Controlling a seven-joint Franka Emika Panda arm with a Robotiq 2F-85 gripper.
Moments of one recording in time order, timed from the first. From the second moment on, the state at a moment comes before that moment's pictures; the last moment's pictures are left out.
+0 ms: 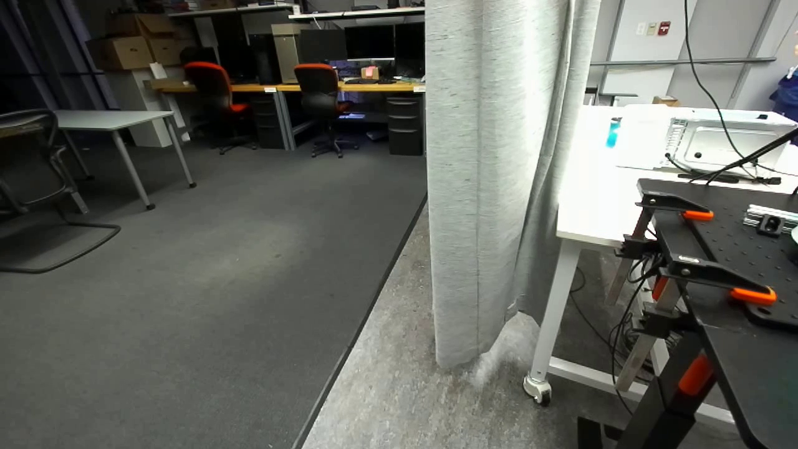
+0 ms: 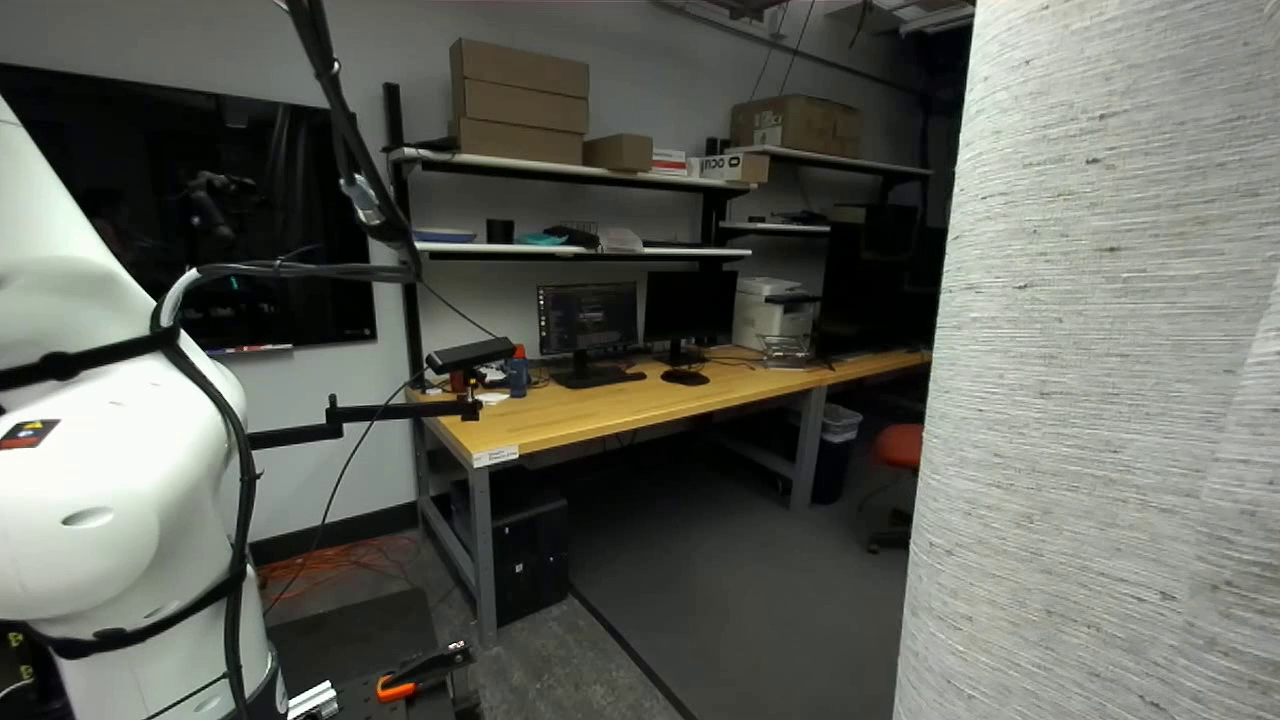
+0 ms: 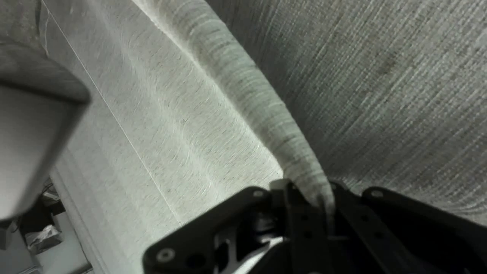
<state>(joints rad) -0.06 -0.35 -0.90 -2.04 0.52 2.69 -0.23</state>
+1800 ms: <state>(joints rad) 0.10 -0.50 -0.31 -2.51 0.34 2.74 -0.29</state>
